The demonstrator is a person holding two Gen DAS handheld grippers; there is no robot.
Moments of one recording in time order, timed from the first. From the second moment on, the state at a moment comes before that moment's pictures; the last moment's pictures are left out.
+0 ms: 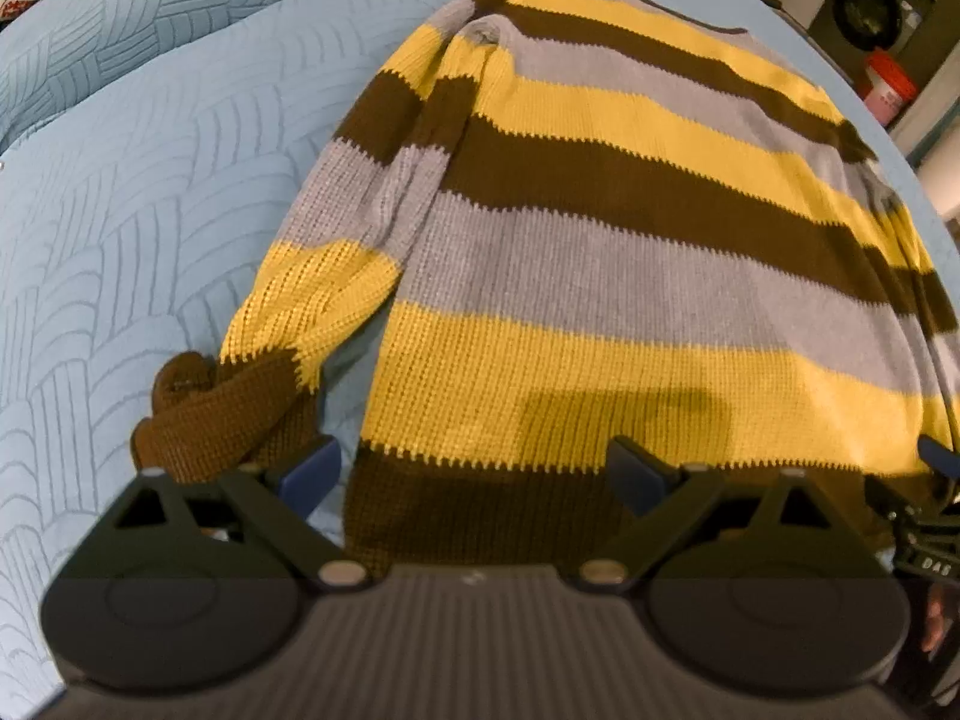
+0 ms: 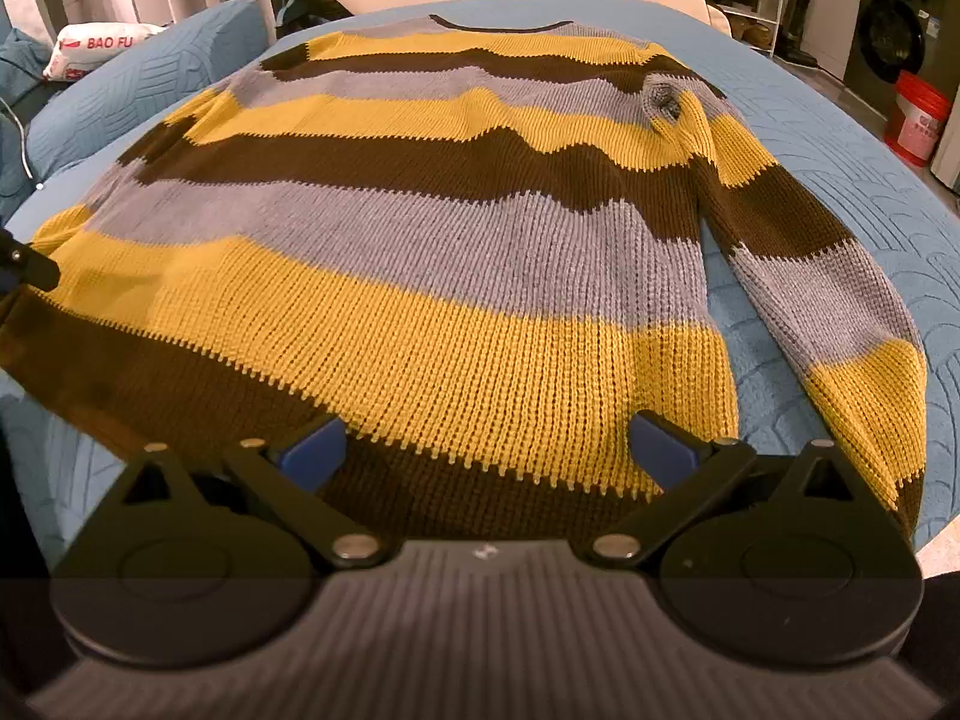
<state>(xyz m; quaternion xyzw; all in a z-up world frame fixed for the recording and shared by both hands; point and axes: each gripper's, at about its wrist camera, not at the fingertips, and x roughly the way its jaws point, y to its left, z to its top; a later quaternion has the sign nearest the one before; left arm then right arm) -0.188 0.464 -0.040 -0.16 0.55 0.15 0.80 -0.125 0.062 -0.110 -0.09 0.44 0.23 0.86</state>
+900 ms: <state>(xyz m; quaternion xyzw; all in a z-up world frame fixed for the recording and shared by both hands) -0.184 0.465 -0.046 -0.18 0.56 0.13 0.80 -0.011 -0.133 -0.108 0.01 0.62 0.19 0.76</state>
